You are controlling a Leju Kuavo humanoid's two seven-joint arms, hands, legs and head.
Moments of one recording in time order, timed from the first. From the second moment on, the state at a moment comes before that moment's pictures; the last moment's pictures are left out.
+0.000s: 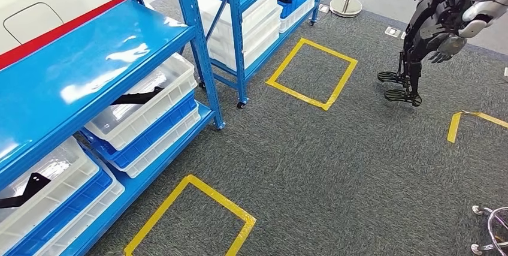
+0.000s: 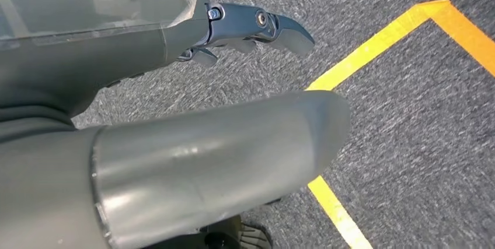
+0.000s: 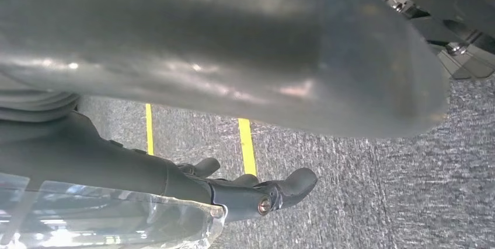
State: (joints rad) left arm -0.17 -0.12 0.60 -0.27 -0.28 0.20 -0.07; right arm -0.12 0.09 0.34 -0.18 0.60 -0.14 0.26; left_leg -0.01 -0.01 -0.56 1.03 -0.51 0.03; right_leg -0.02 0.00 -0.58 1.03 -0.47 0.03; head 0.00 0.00
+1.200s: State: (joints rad) left arm -0.17 -0.12 0.60 -0.27 -0.29 0.20 -0.06; right arm -0.12 0.10 0.31 -0.18 0.61 -0.14 0.25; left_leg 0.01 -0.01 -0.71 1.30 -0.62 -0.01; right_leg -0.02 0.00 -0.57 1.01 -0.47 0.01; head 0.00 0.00
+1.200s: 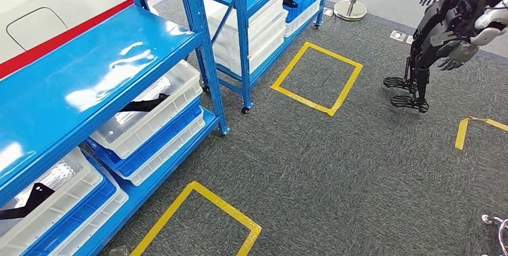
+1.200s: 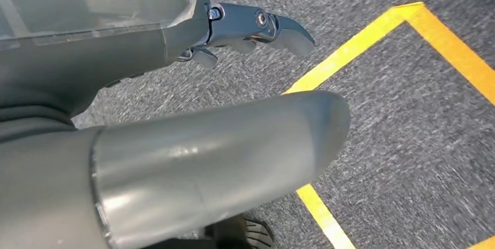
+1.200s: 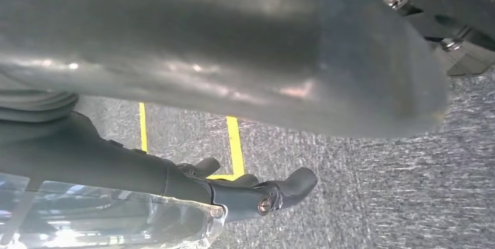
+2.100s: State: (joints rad) left arm -0.18 -0.12 0.60 -0.27 -0.29 0.20 -0.07; right arm -0.11 0.09 0.30 -0.18 0.62 -0.14 0.25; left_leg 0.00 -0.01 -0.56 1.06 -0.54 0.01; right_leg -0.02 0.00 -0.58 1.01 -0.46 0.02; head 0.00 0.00
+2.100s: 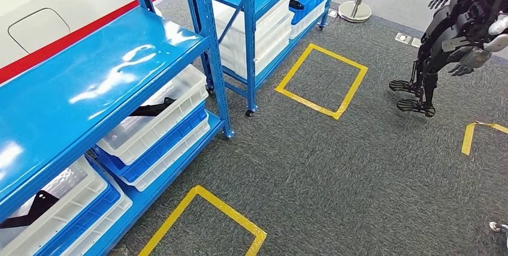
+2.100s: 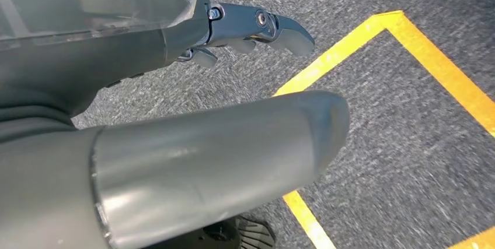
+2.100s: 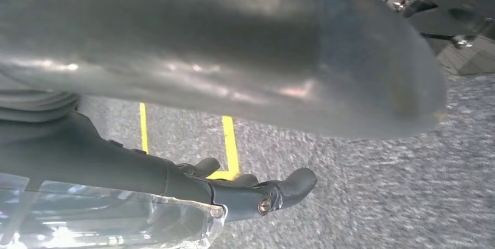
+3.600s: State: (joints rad) left arm -0.16 -0.13 0.61 -0.26 -0.28 0.21 -0.08; right arm -0.13 0.10 0.30 -0.18 0.68 -0.13 0.26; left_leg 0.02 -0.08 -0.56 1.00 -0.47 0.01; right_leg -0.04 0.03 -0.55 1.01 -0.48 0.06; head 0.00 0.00
